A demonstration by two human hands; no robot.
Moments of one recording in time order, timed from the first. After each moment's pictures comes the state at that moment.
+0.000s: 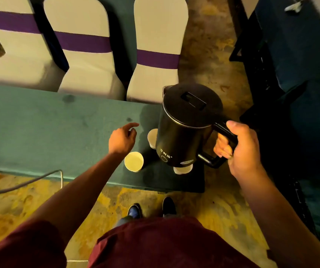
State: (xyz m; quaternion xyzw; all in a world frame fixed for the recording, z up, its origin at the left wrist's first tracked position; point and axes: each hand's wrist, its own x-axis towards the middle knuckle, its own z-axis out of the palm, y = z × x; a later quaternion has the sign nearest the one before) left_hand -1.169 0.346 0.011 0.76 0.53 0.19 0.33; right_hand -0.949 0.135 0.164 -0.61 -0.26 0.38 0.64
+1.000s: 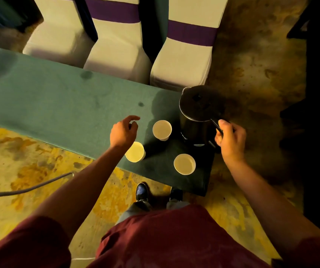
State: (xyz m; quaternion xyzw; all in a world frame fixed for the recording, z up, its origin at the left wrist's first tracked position) left_hand -1.148 0.335 0.001 0.67 0.65 0.18 0.30; right_hand -0.860 0.204 0.034 -0.69 -0.22 0.38 0.57
